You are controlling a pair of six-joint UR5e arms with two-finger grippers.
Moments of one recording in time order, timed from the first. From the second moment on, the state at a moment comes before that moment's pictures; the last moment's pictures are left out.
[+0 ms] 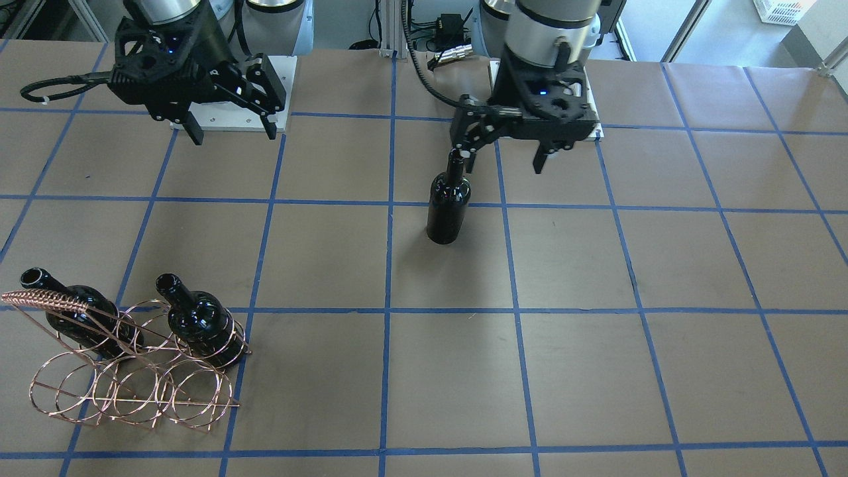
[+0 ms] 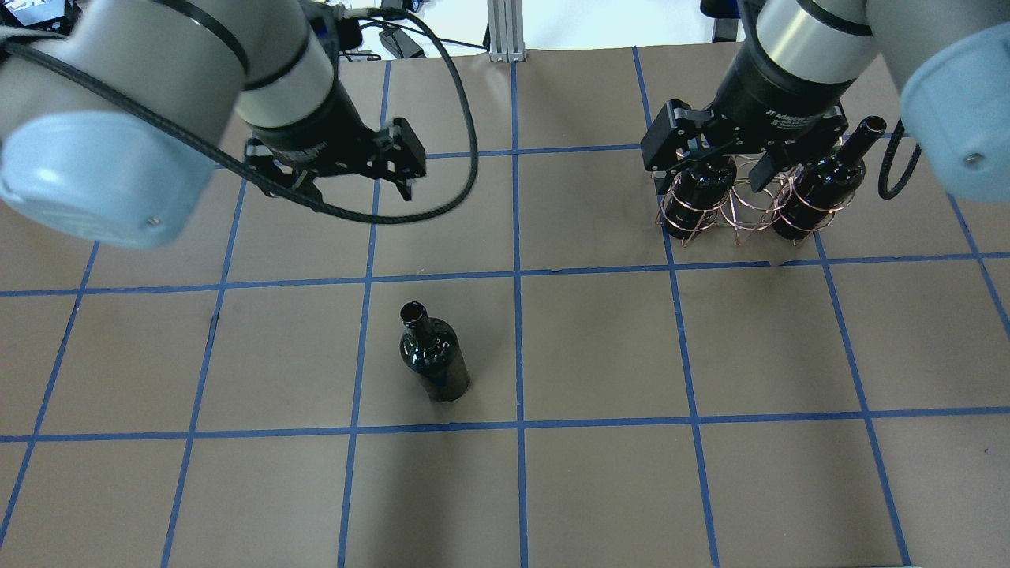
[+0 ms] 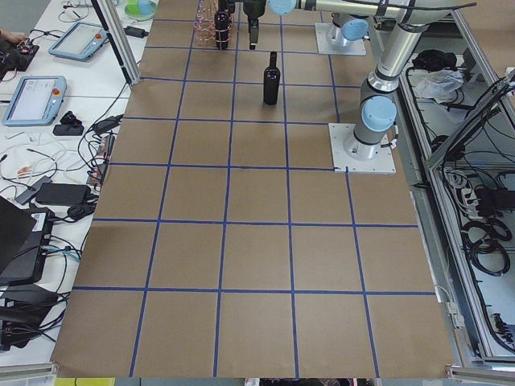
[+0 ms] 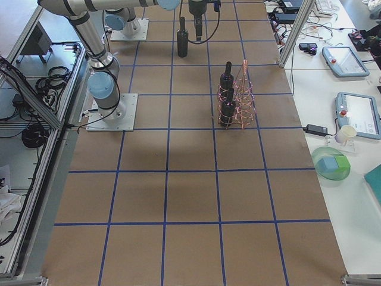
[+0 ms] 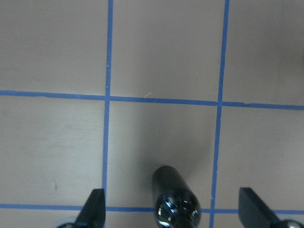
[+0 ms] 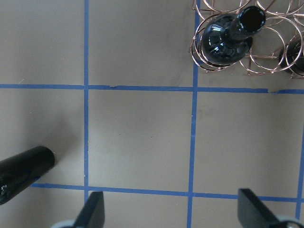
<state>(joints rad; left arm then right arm) -1.70 -1.57 -1.56 -1.46 1.55 -0.19 1.65 -1.65 1.59 -1.58 -1.47 0.05</state>
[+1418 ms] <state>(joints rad) -1.41 -1.56 -1.50 -1.56 1.57 0.09 2.19 -1.30 1.45 -1.73 -1.52 0.75</state>
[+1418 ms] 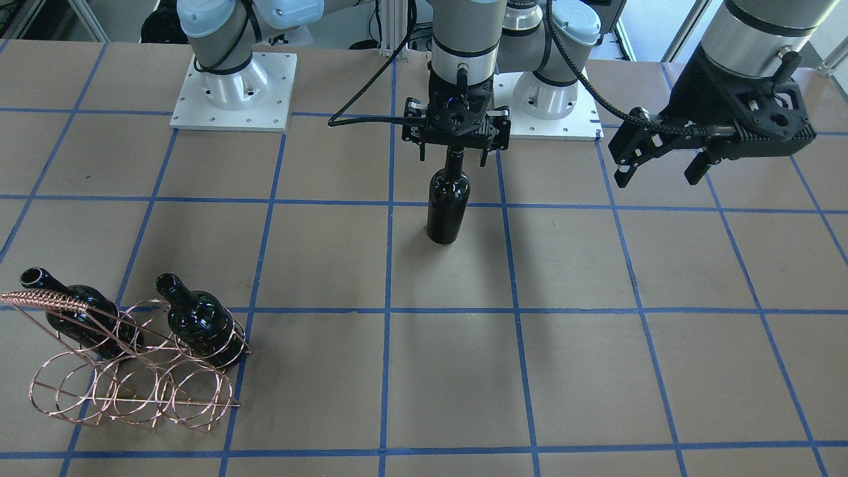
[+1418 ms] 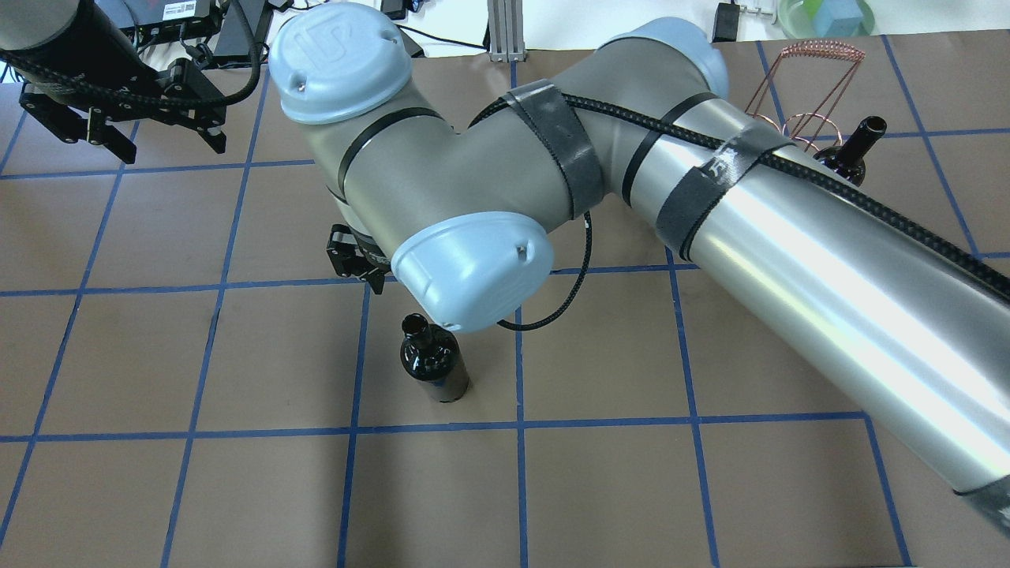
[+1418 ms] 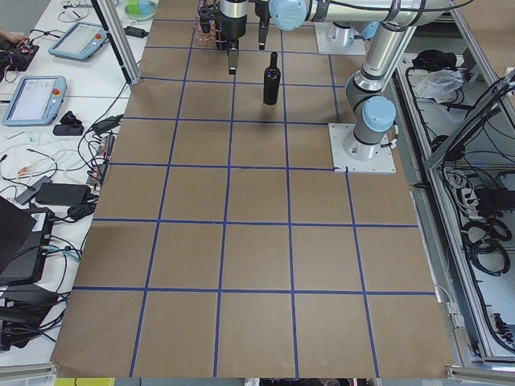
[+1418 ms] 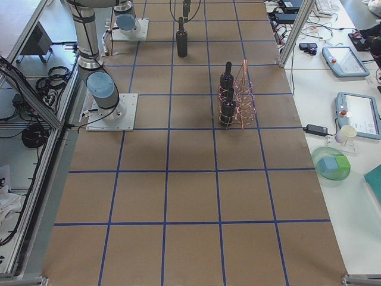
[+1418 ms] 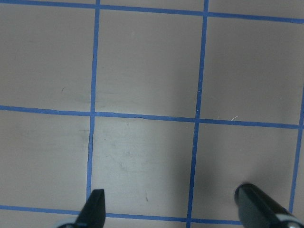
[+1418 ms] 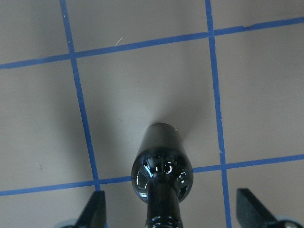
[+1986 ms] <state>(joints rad) -1.41 -1.56 -1.50 -1.57 1.57 0.10 2.20 -1.29 1.49 -1.73 -1.50 0.76</state>
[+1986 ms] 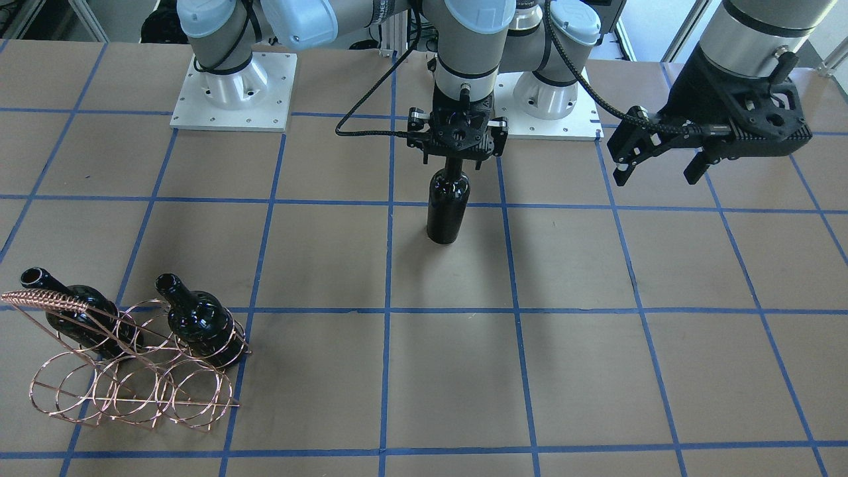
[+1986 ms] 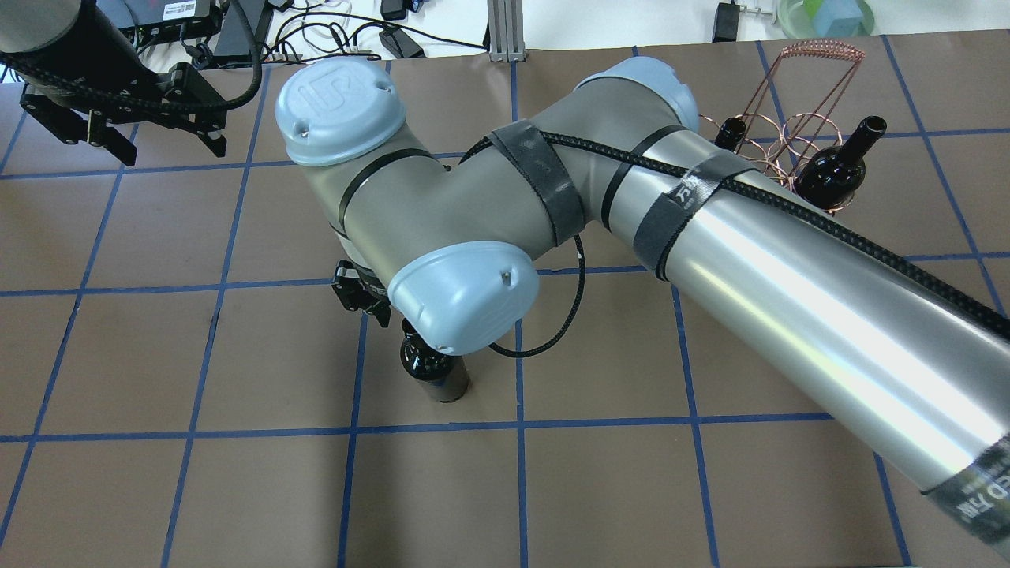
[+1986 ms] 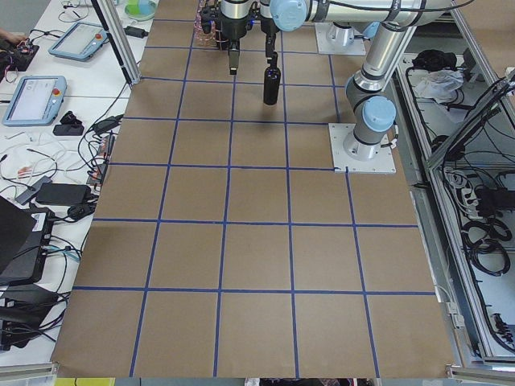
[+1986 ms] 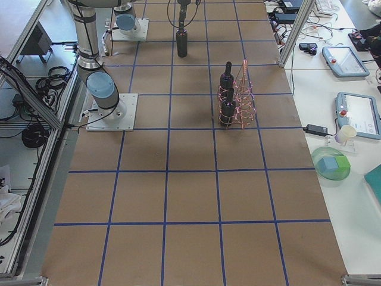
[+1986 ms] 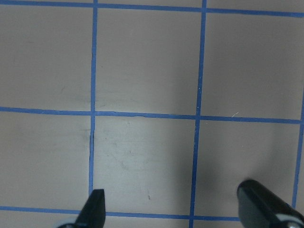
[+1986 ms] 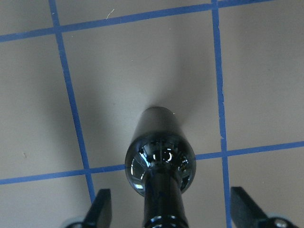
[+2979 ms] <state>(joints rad) -1.41 -1.56 -1.51 -1.57 1.57 0.11 2.18 -1.31 1.49 -1.72 -1.49 0.73</state>
